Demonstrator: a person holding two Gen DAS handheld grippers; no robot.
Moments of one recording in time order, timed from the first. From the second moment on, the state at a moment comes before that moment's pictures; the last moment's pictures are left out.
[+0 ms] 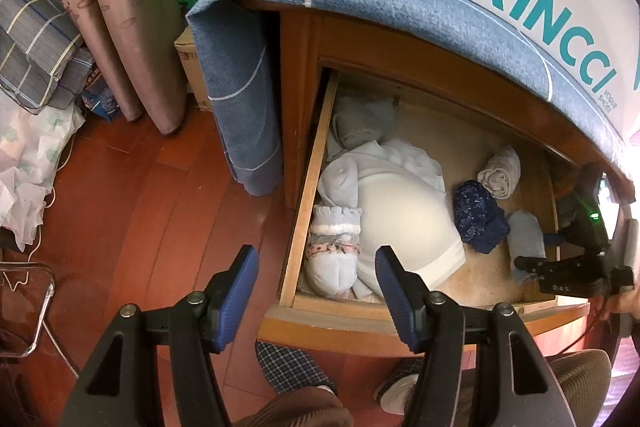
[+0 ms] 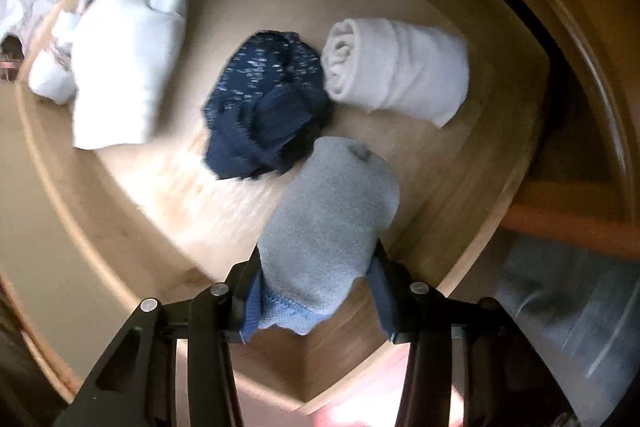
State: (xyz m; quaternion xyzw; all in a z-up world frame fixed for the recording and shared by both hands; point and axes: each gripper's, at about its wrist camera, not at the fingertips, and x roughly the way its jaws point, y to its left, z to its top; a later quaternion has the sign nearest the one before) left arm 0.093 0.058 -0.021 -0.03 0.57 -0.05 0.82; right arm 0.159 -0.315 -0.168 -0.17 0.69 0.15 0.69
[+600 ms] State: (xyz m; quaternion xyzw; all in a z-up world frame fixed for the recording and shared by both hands) left arm 0.114 0.053 -0.036 -0.06 0.63 -0.10 0.76; right arm 0.097 -0.369 -0.086 0.18 0.64 0.03 0.75
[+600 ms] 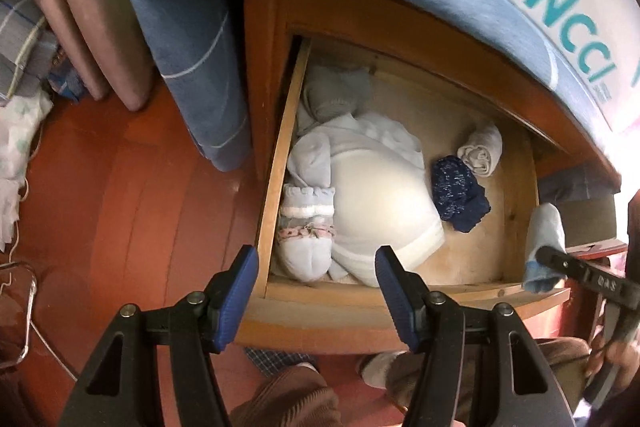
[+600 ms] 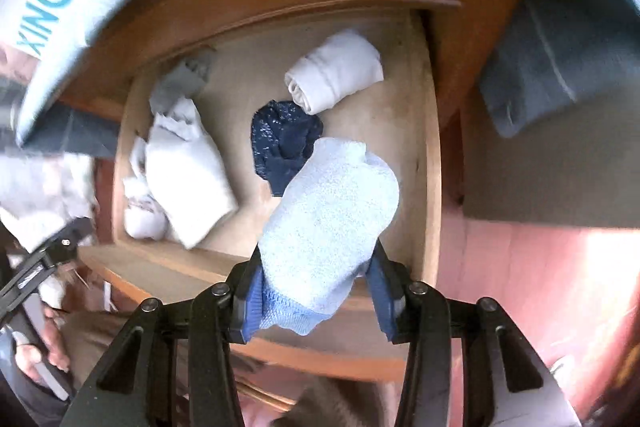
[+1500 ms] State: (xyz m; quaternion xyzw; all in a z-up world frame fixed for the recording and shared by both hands) left arm 0.147 0.006 -0.114 0.00 0.75 -0.08 0.66; right arm 0.096 -0.368 -0.099 0.20 0.62 0.05 0.76
